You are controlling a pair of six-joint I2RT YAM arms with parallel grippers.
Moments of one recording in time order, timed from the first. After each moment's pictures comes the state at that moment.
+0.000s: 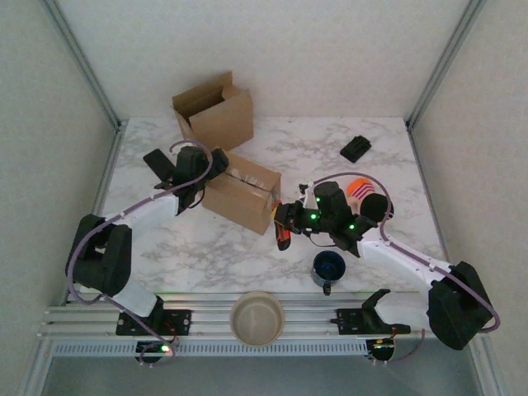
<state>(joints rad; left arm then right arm) -0.31 1.58 0.96 0.06 -0.17 -0.76 0.67 1.19 0.69 -0.03 -0.50 1.06</state>
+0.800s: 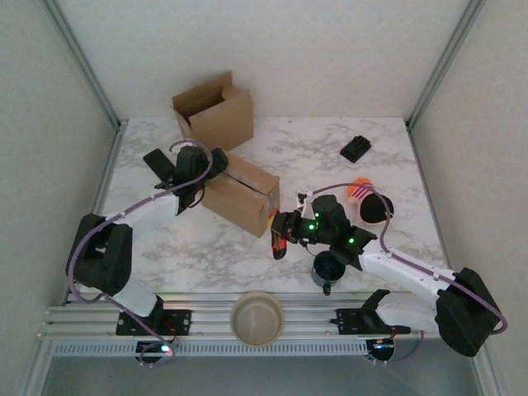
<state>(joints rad) -0.31 1.58 0.96 0.07 -0.17 -0.76 0.77 1.12 0.59 0.08 -0.42 1.18</state>
